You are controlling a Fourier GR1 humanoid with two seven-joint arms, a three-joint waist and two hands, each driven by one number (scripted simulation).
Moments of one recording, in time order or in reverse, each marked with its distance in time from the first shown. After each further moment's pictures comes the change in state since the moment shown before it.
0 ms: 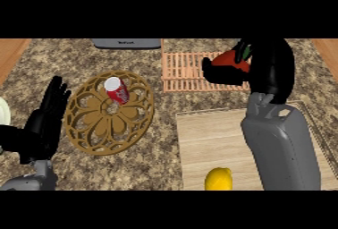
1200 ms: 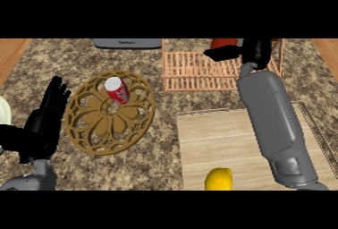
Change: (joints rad) left arm -0.004 -0.012 0.025 0.013 -0.007 -0.030 -0.008; right arm -0.232 -0.034 -0.252 0.653 -0.261 -0.325 -0.406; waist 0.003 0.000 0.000
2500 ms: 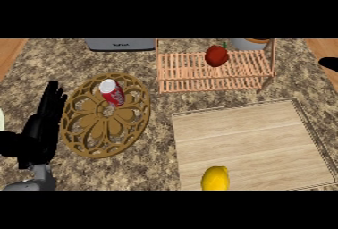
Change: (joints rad) left arm 0.036 -0.022 0.012 -0.016 -0.023 0.015 -0.015; right arm 0.397 -0.265 -0.253 -0.769 -0.363 0.257 0.239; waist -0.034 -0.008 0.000
